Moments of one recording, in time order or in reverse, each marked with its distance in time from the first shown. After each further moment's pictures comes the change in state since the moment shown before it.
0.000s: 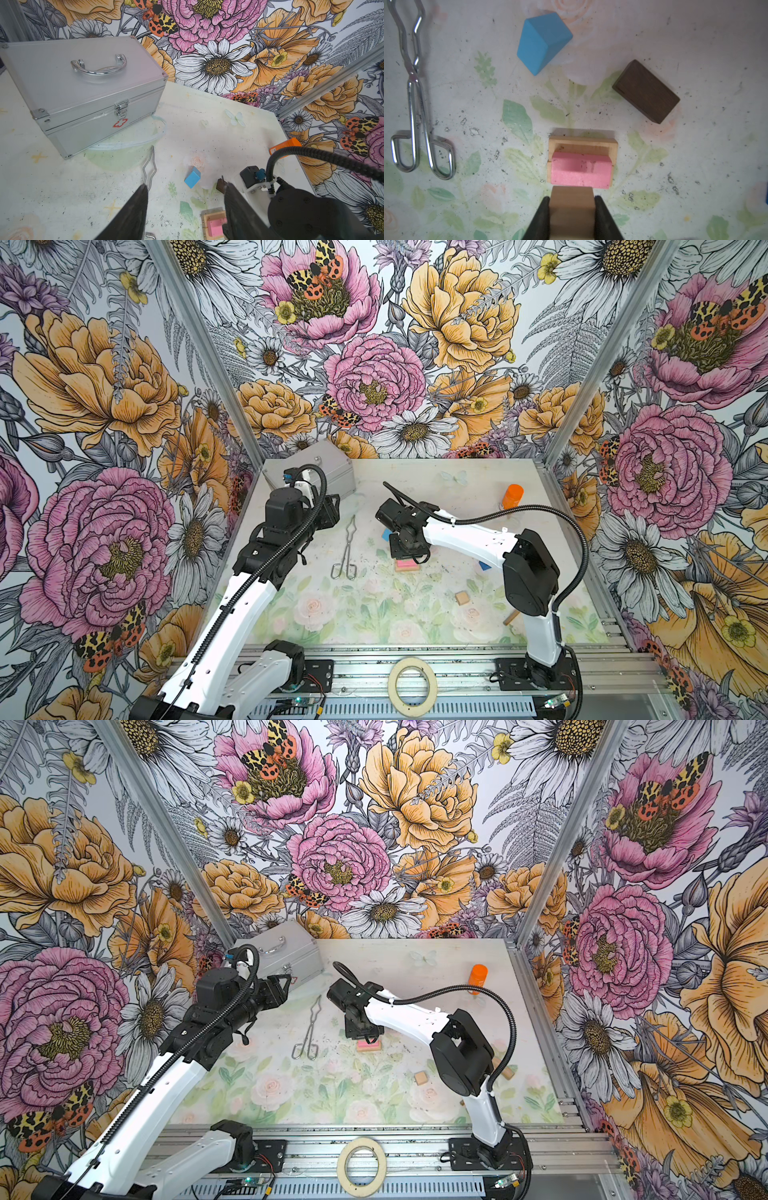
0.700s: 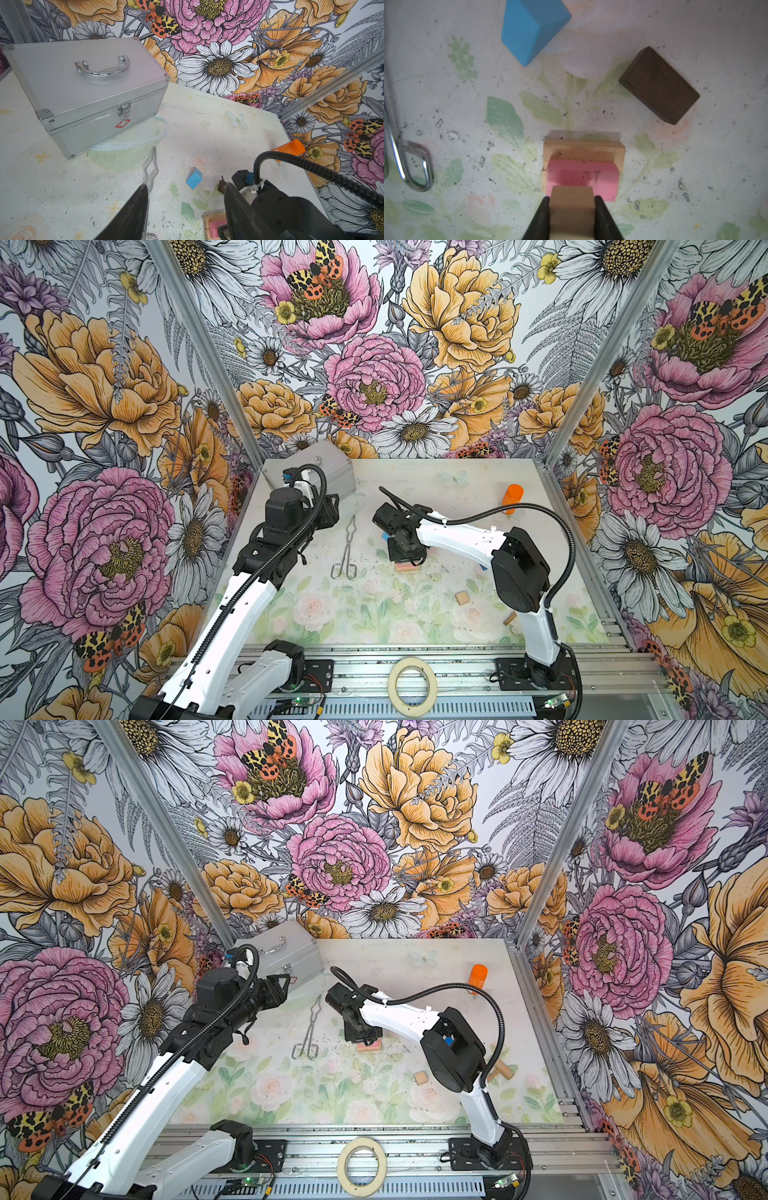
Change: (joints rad) left arm 0.000 0.000 0.000 0.000 -0.011 0.000; right arm 0.002 0.051 0.013 -0.006 -0.001 0.008
